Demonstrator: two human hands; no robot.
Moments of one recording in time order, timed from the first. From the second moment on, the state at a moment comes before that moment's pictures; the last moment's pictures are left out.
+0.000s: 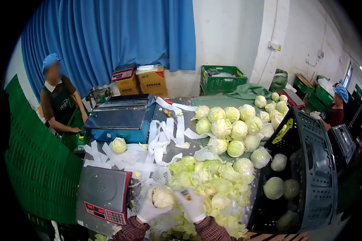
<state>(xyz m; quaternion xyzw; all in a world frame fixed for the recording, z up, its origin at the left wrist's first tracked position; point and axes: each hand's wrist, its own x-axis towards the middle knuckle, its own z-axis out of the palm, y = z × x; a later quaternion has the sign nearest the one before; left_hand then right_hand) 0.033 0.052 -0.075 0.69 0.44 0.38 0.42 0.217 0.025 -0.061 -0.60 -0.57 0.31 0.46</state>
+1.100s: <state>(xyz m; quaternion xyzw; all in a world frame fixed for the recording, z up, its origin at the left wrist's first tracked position) -0.041 0.087 -0.202 0.64 0.63 0.35 0.28 0.450 -0.013 -0.151 -0.76 -0.51 0.06 0.40</state>
